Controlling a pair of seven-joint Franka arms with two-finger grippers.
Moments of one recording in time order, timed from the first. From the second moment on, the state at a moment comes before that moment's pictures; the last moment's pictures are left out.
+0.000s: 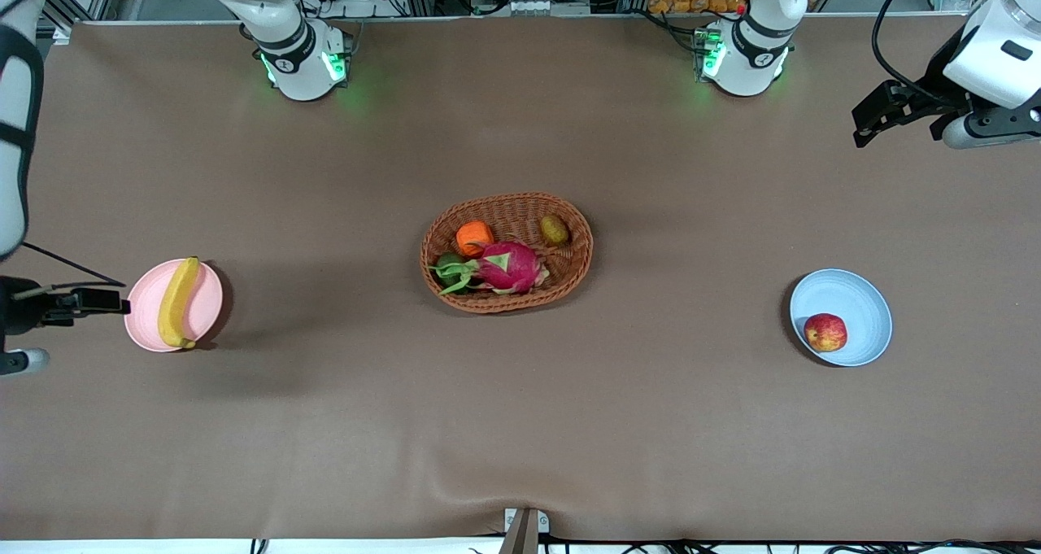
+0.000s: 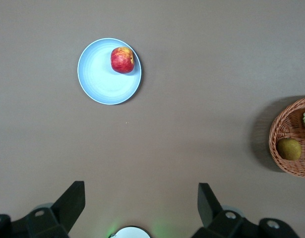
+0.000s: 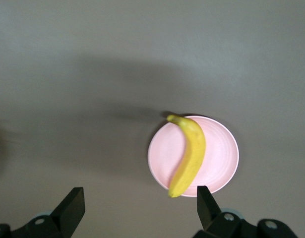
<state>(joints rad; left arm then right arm) -0.02 -0.12 -0.13 -1.63 0.03 1.49 -0.22 -0.11 0.55 -0.07 -1.10 0.08 1.51 -0.35</state>
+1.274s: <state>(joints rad) -0.01 -0.13 -0.13 -1.63 0.03 1.48 -0.22 -0.02 -0.02 -0.07 -1.60 0.04 1.62 0.09</state>
